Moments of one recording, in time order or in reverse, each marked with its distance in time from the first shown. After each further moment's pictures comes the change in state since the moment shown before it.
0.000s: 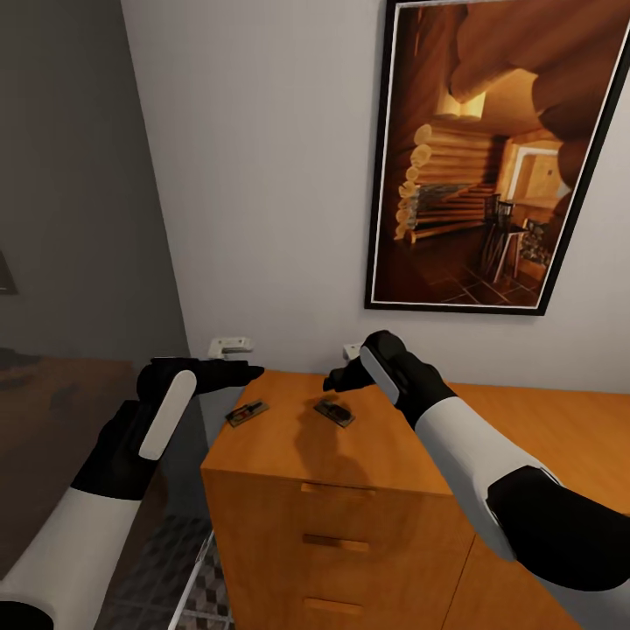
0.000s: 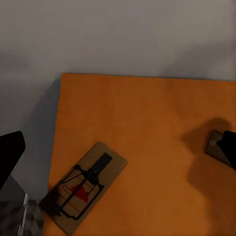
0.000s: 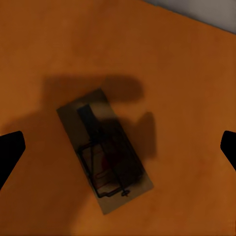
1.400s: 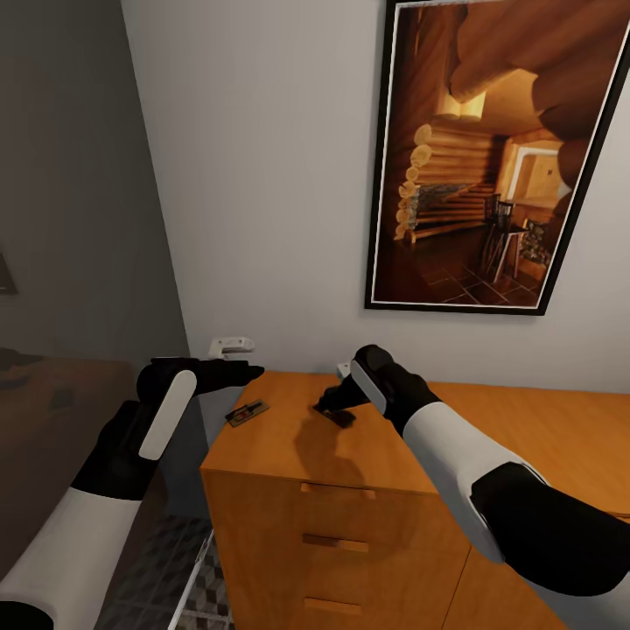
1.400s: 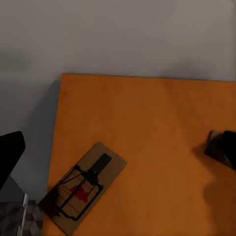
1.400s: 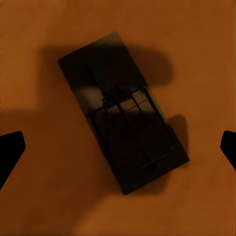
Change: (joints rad) left arm 0.000 0.000 0.000 0.000 0.001 -0.002 0.000; right arm -0.003 0.050 0.006 0.140 0.016 0.000 0.003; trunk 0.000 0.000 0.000
